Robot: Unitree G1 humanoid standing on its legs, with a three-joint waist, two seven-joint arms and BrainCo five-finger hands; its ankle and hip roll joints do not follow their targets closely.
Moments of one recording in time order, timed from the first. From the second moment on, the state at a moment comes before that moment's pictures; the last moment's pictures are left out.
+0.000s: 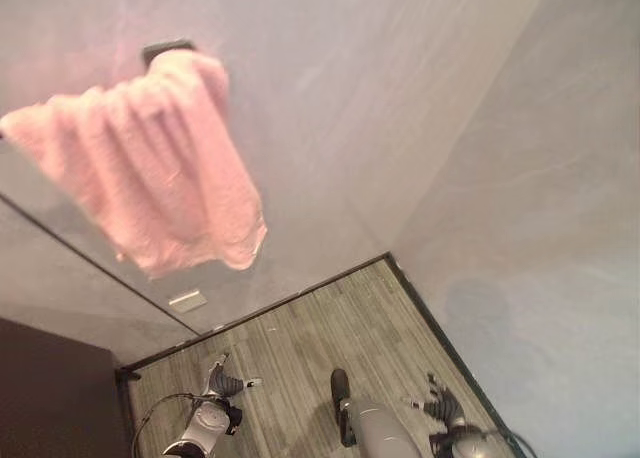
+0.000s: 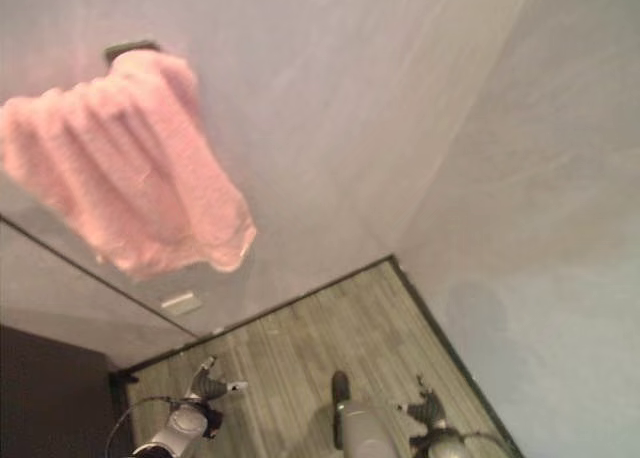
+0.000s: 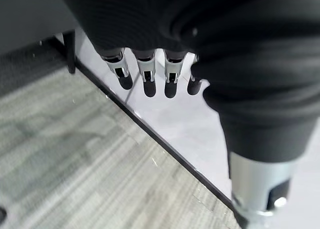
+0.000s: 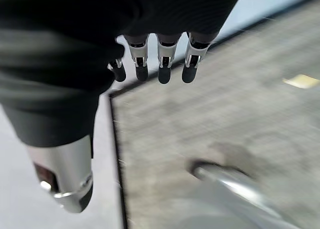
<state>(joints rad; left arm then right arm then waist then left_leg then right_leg) -0.16 0.23 -0.29 1.16 0.02 -0.17 0.31 0.06 -0.29 0.24 0.86 0.13 -0.17 -0.17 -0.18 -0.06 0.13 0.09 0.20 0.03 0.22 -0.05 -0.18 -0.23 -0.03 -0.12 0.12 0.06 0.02</state>
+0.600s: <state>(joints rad) -0.17 0.26 -0.26 1.15 0.02 -0.17 0.31 0.13 -0.33 0.22 0.91 0.15 -0.17 -0.15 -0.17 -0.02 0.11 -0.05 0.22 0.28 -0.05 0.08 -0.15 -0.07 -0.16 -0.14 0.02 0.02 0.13</state>
